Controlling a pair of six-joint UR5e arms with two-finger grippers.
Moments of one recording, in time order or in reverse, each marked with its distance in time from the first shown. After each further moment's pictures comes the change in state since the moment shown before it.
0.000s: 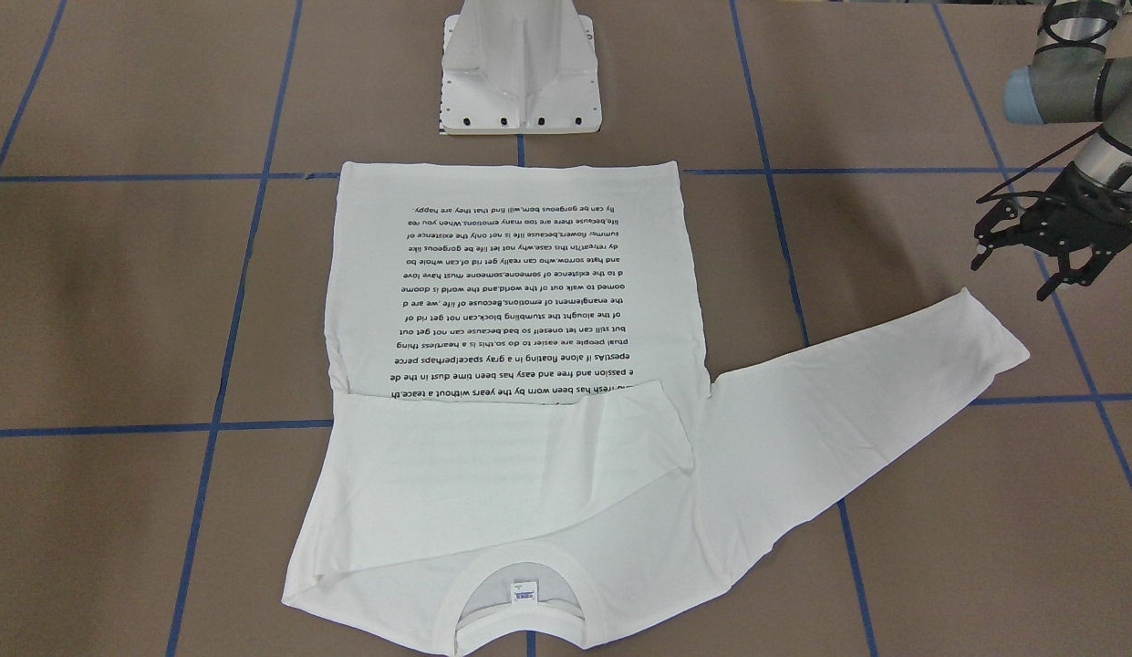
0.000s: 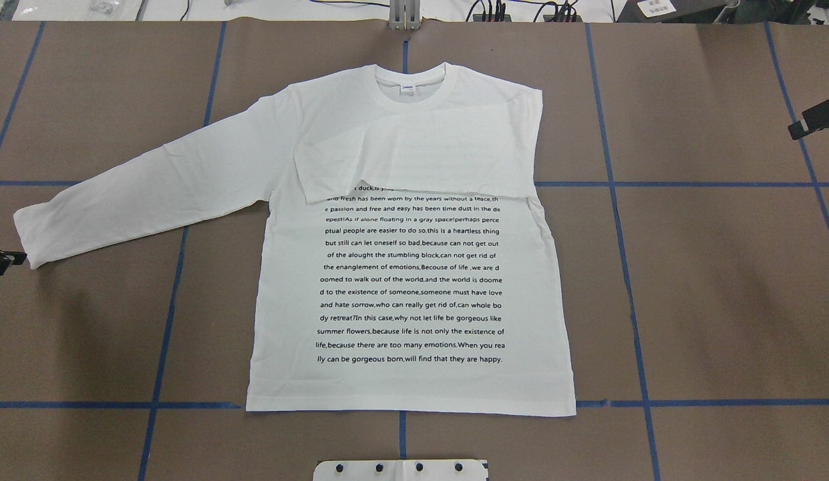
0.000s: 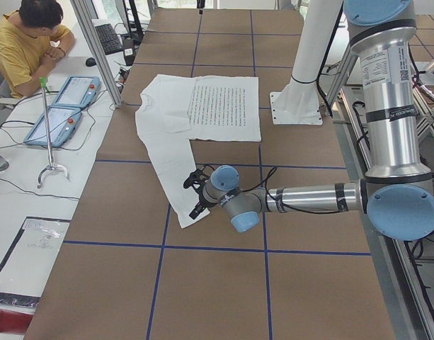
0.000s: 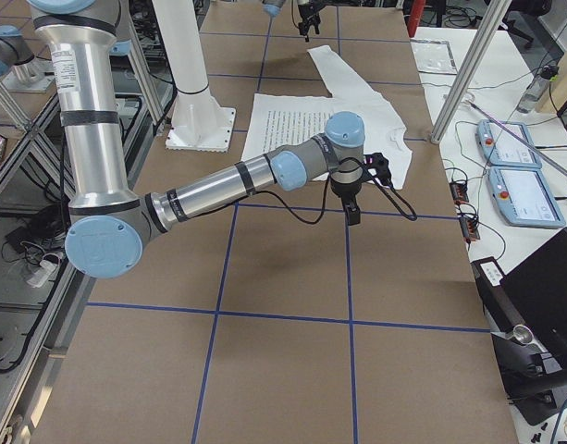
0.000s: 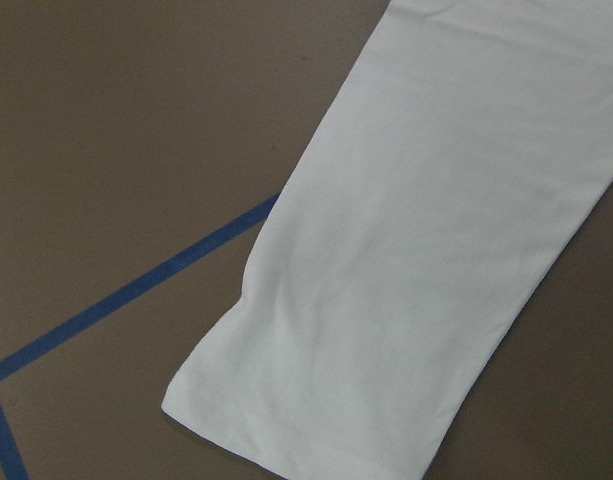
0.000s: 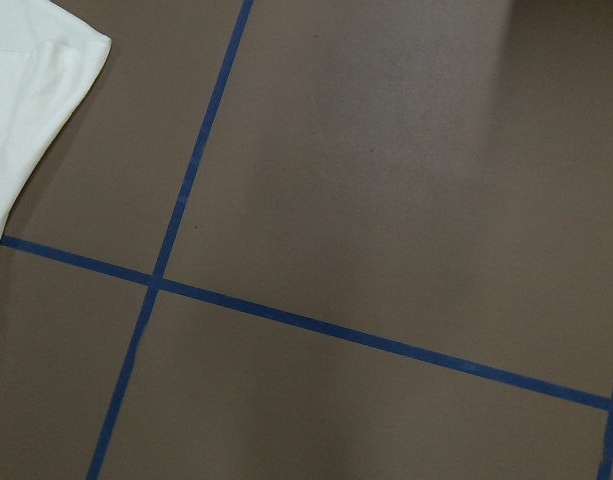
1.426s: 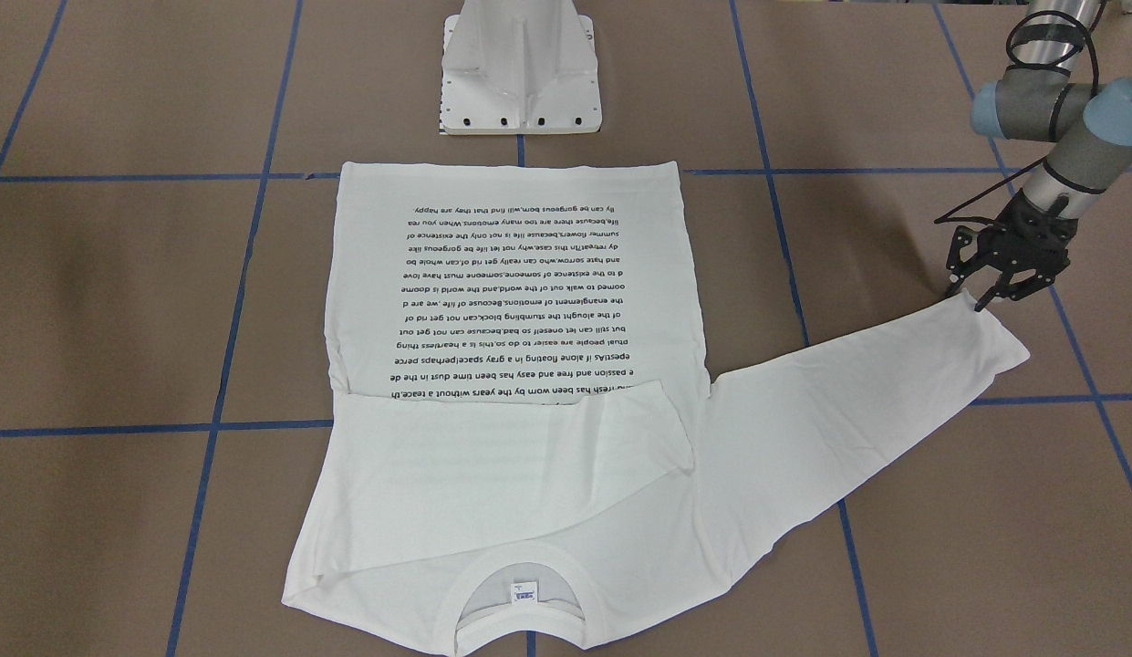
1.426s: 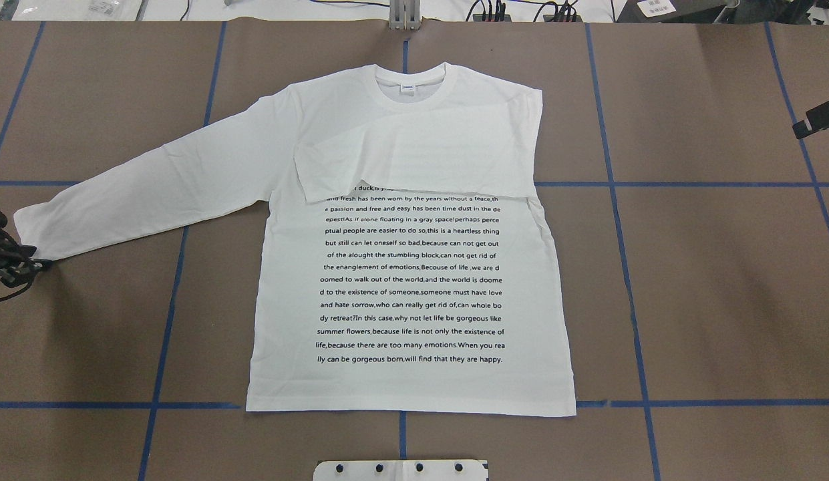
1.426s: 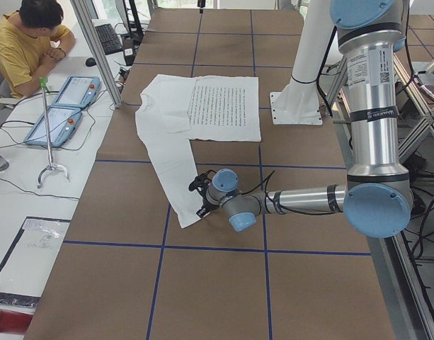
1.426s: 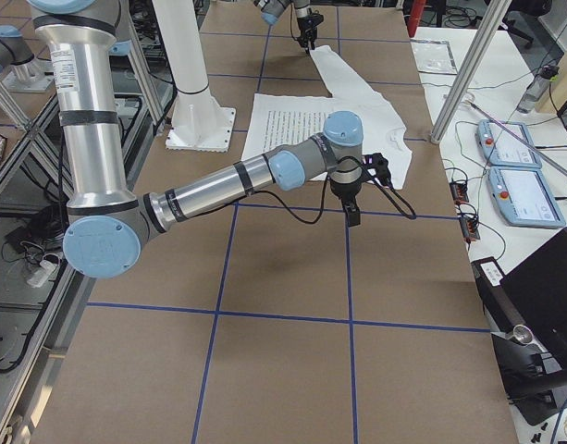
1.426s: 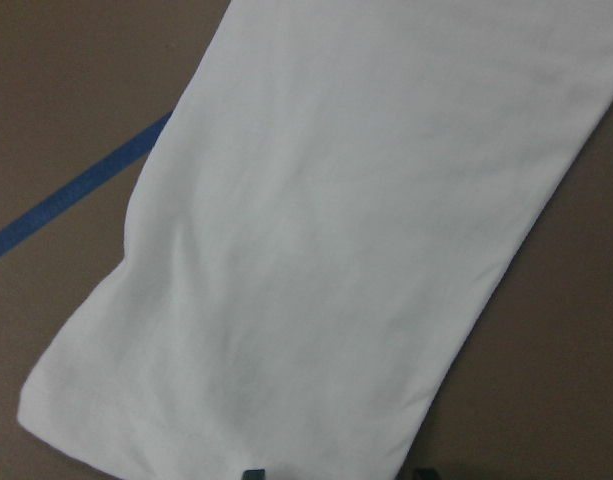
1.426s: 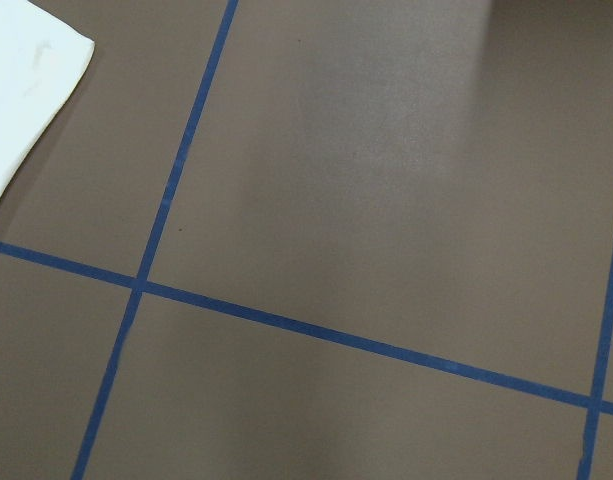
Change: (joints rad) left arm 0.091 -0.039 0.069 -0.005 0.066 0.002; right arm 0.001 -0.004 0.009 0.000 -0.018 0.002
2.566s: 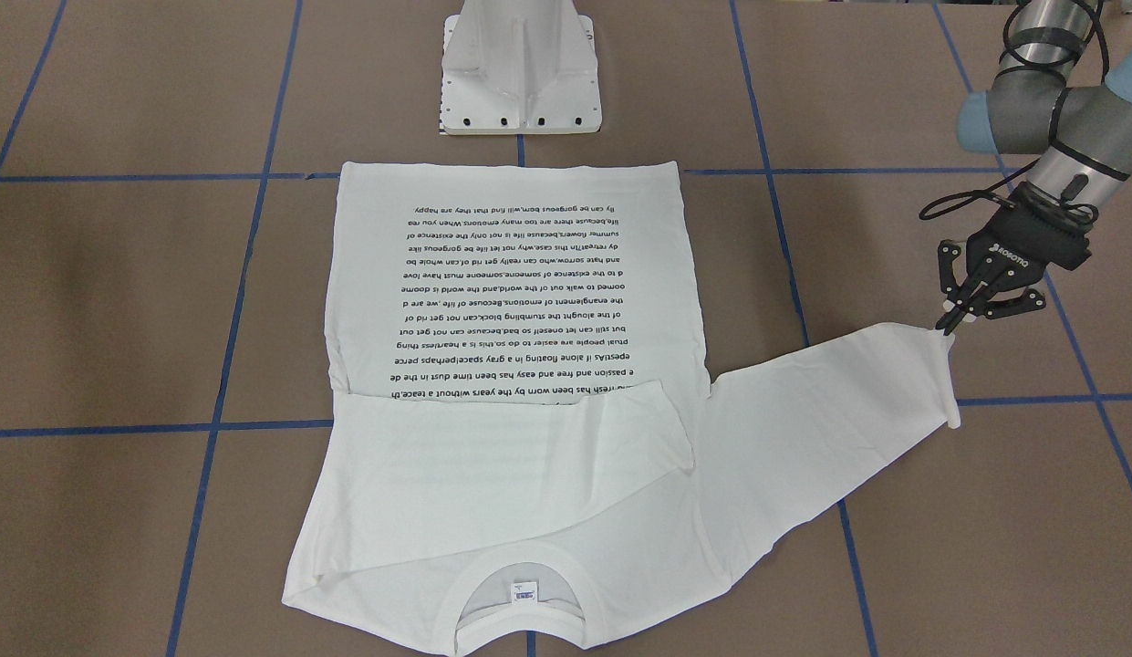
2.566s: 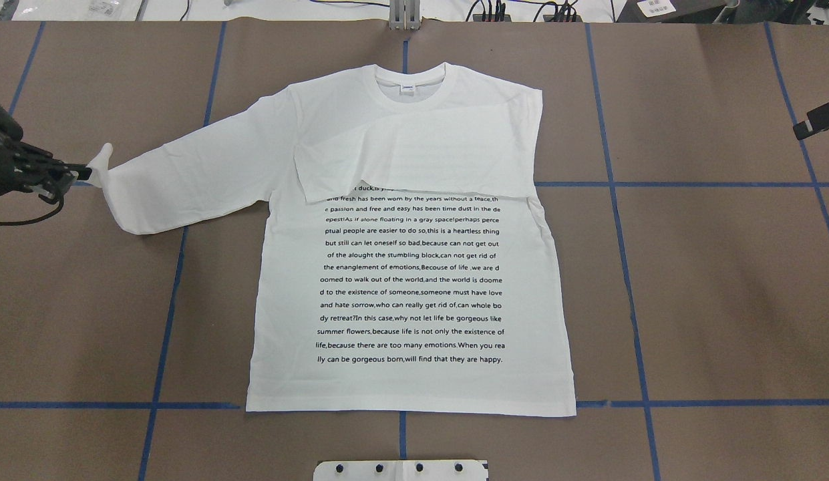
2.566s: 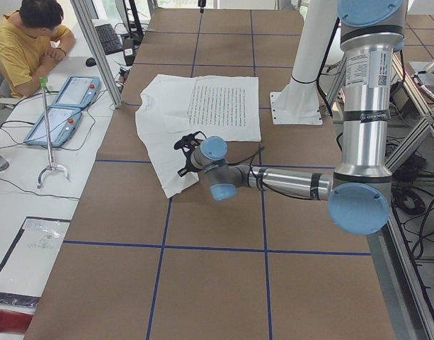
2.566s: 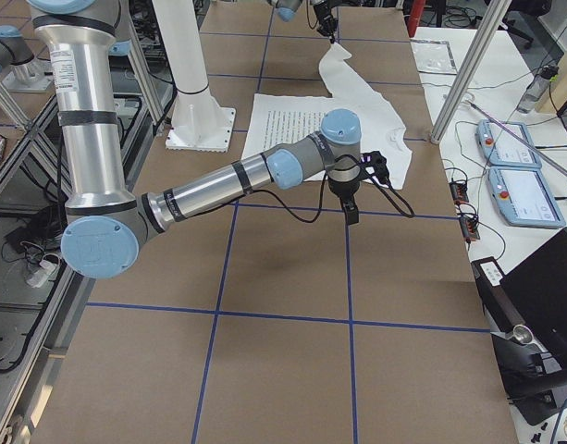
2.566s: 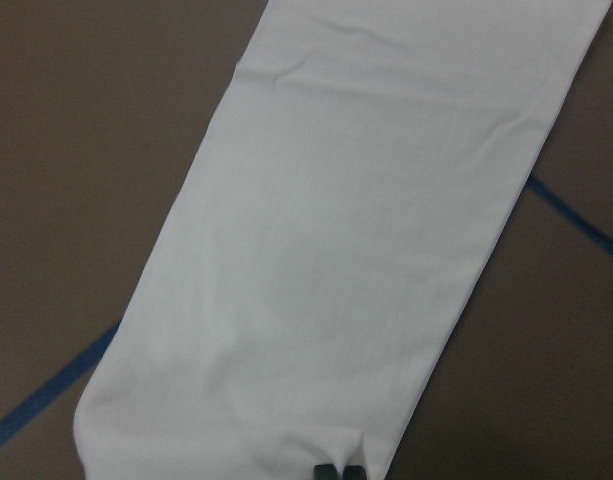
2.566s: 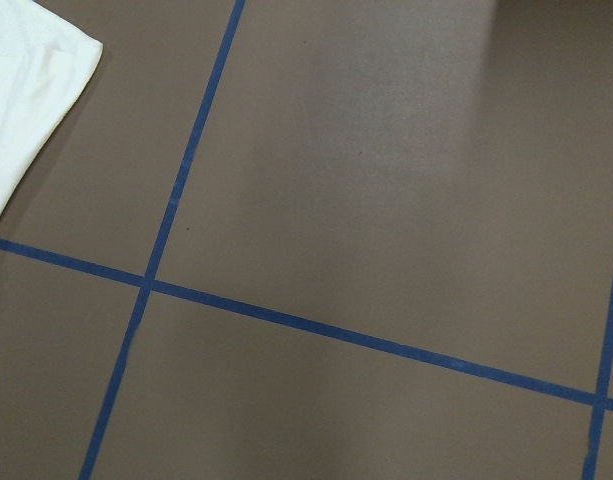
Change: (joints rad) left arm -0.125 -0.213 -0.157 0.081 -0.043 -0.008; right arm 0.000 -0.007 0.013 0.000 0.005 0.007
